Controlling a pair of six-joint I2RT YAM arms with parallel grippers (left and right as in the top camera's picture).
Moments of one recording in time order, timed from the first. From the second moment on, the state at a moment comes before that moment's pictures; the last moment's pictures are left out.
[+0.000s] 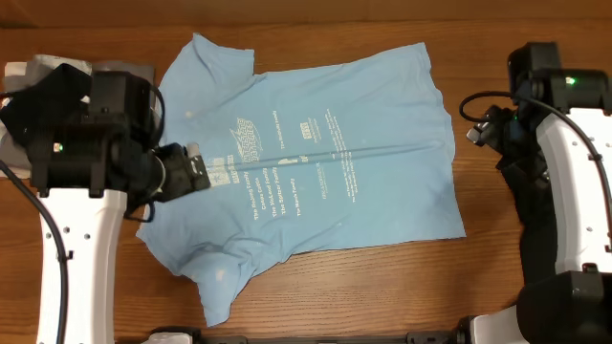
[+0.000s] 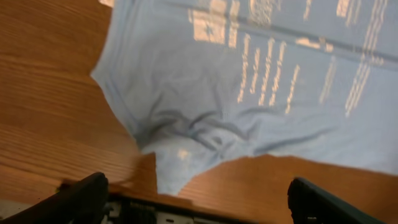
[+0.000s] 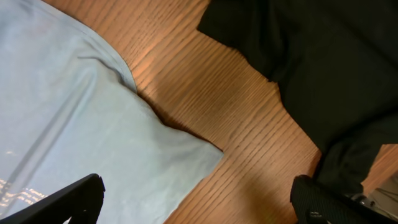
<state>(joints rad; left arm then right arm) -0.06 1.39 1.66 -1.62 0.03 -0.39 -0.07 1.65 1.64 -1.47 0.21 0.72</state>
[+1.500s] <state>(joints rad) -0.50 1.80 1.12 -1.30 0.26 -0.41 -0.06 1.65 1.15 -1.05 0.03 0.78</state>
